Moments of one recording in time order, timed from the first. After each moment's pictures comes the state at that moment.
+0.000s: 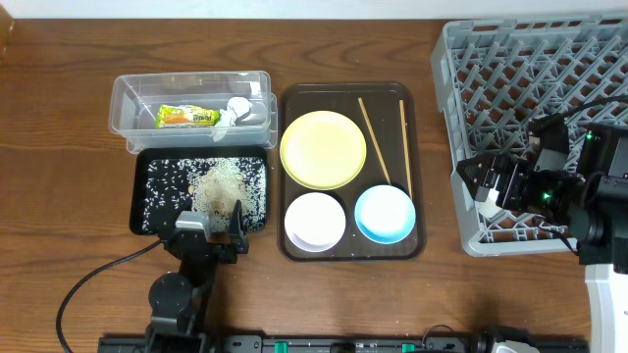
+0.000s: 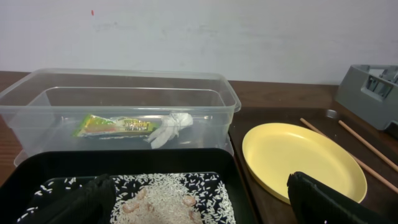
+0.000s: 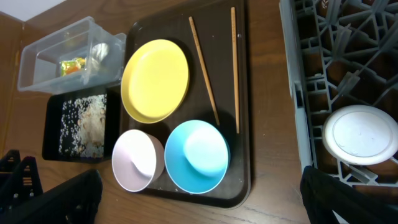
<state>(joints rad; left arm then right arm) -0.12 0.01 0.02 -0.11 0.00 -0.11 -0.14 1.08 1.22 -1.09 -0.50 0.17</state>
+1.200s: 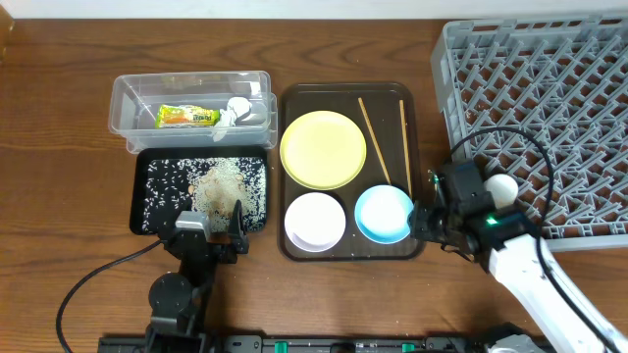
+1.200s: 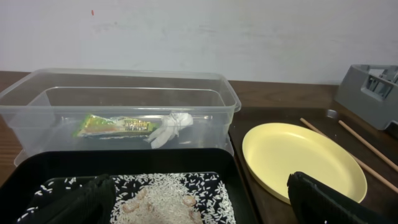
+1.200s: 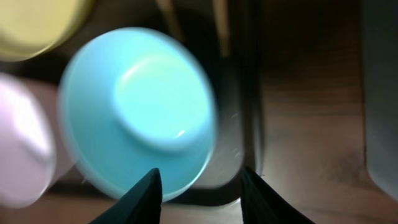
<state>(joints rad) -0.12 0.01 0.02 -0.11 0.00 -0.11 0.36 1.23 0.73 -0.69 -0.10 0.55</state>
